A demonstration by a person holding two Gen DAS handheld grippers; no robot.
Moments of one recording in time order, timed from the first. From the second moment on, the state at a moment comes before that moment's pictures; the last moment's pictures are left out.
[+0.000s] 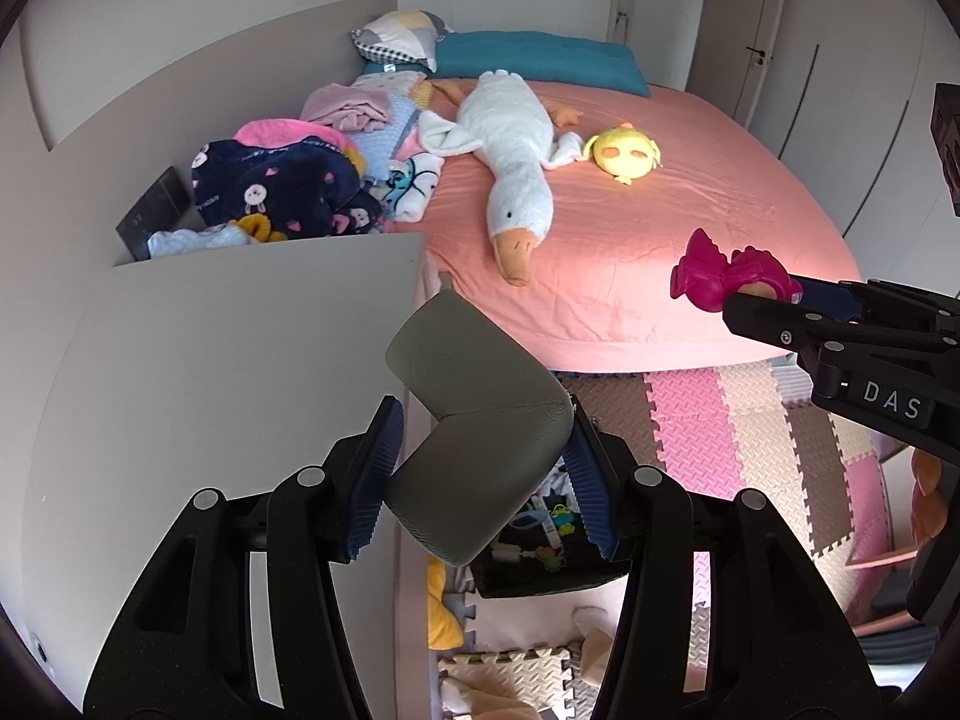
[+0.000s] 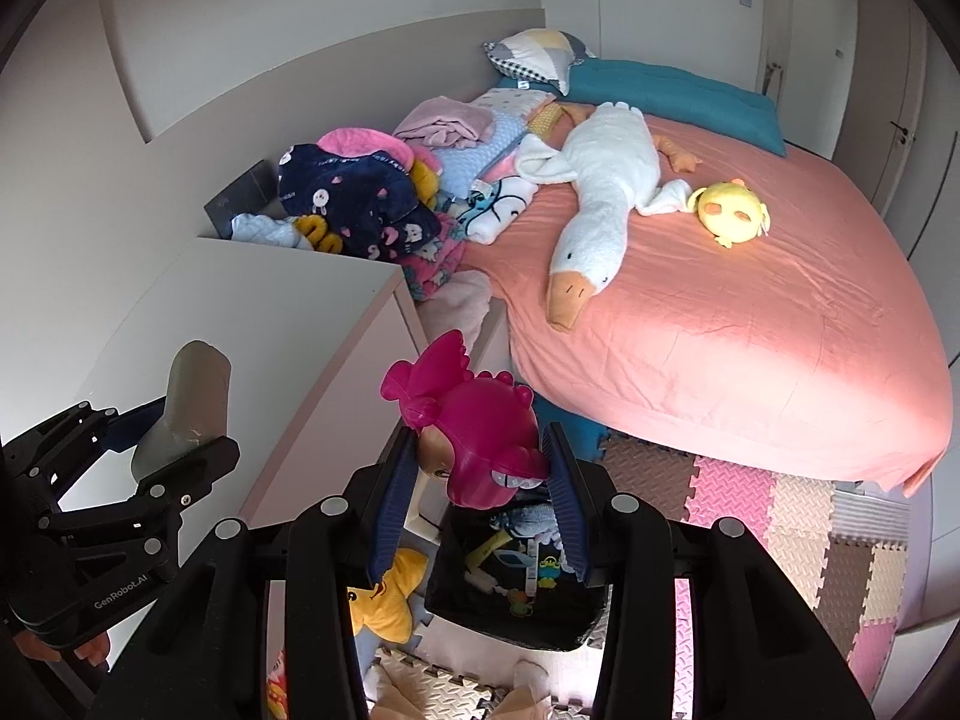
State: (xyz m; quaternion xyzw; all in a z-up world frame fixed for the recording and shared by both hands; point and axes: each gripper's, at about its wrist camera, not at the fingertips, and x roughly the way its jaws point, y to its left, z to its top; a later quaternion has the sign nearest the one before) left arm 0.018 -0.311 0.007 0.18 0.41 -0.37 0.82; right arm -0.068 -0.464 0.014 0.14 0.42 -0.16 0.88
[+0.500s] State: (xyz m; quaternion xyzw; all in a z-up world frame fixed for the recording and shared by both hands) left arm -0.003 -0.345 -0.003 0.23 0.40 -0.39 0.80; right arm -0.081 -0.509 0.020 0.18 0.40 -0.21 0.88
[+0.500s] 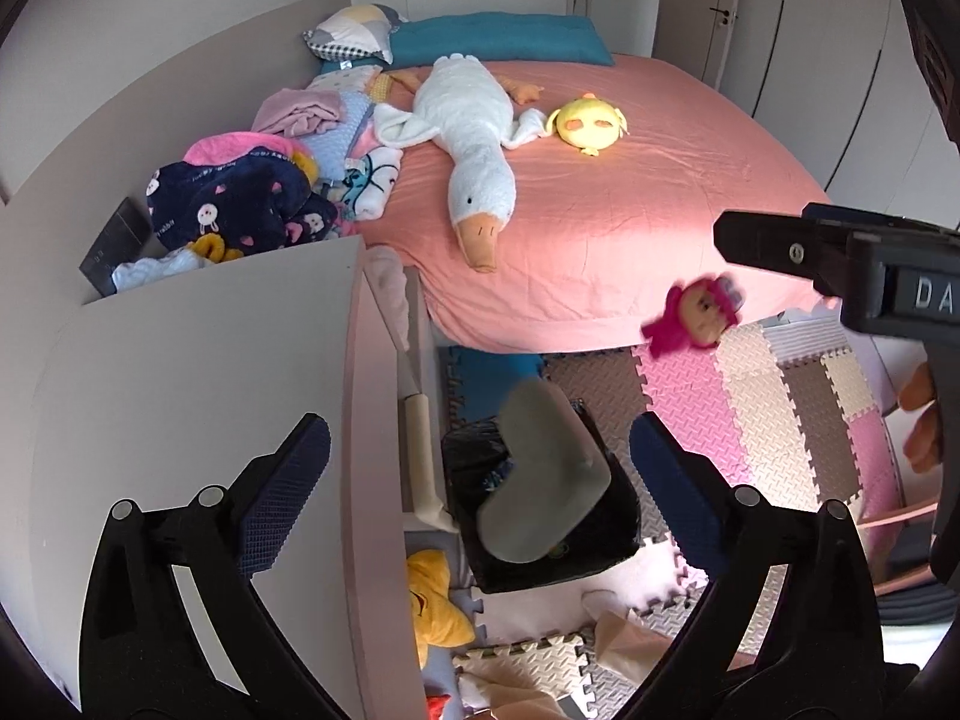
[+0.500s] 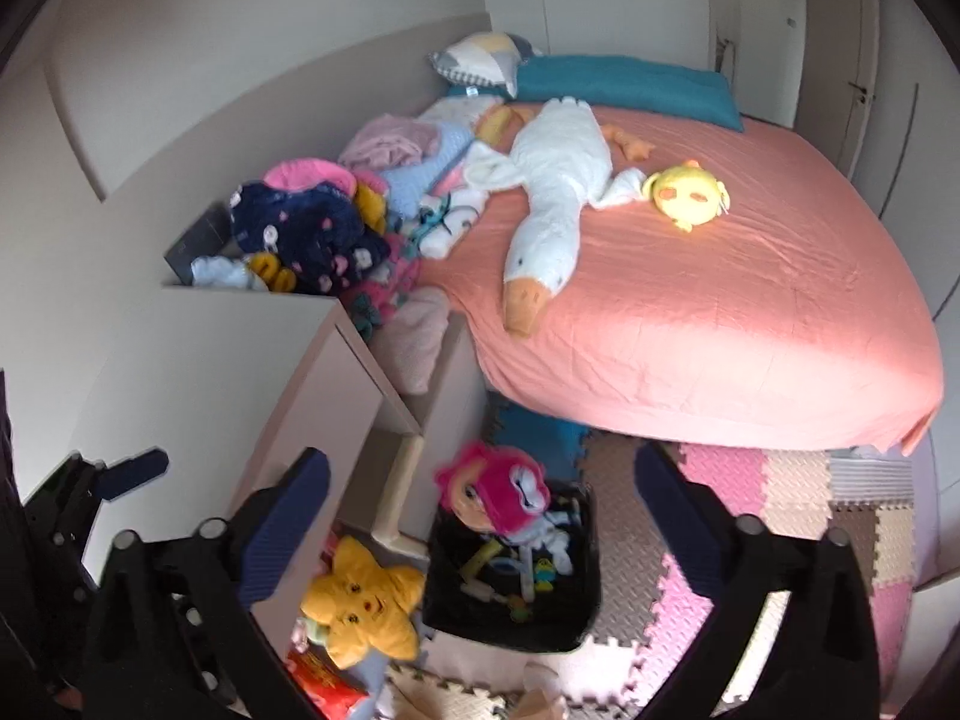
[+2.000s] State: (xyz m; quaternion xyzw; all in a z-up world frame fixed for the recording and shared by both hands) left arm -0.002 -0.339 0.006 0.23 0.39 -0.38 0.81; right arm -0.084 -0.512 0.028 0.16 0.39 -0.24 0.87
